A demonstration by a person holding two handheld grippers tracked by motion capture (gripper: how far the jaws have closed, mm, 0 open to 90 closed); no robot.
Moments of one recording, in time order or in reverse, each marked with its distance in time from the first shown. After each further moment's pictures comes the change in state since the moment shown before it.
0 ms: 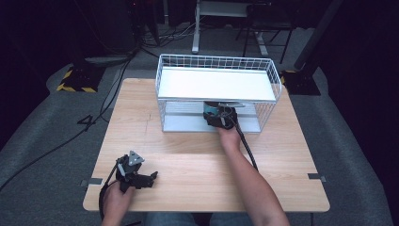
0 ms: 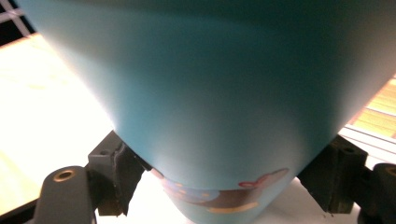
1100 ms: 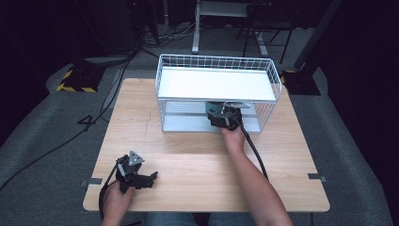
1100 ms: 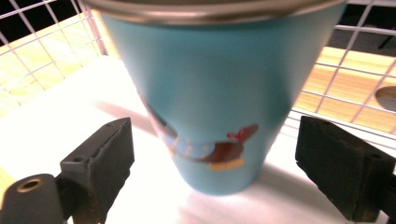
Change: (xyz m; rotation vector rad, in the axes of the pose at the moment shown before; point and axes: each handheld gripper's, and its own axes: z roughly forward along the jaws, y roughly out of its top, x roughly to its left) left arm -0.001 -0.001 0.000 -0.005 0.001 -0.005; right arm -0.007 -0.004 -0.017 -0.012 -0.045 0.019
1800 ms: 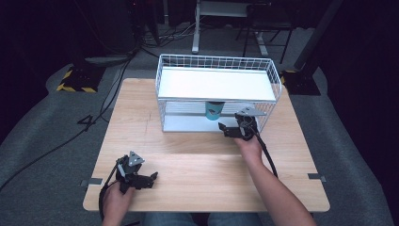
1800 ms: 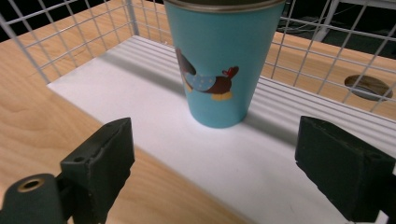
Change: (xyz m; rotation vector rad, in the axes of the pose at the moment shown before) left arm -0.001 -0.001 -0.001 0.002 -0.003 0.005; right arm -0.006 -0.007 -0.072 0.042 0.068 -0.038
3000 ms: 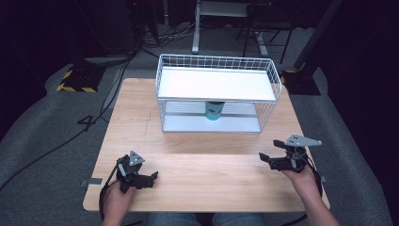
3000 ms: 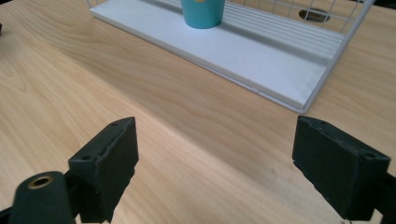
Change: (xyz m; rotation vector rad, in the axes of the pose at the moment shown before) left arm 0.000 0.002 0.002 0.001 0.005 -0.005; right arm -0.036 -0.067 -0.150 0.088 0.056 -0.022
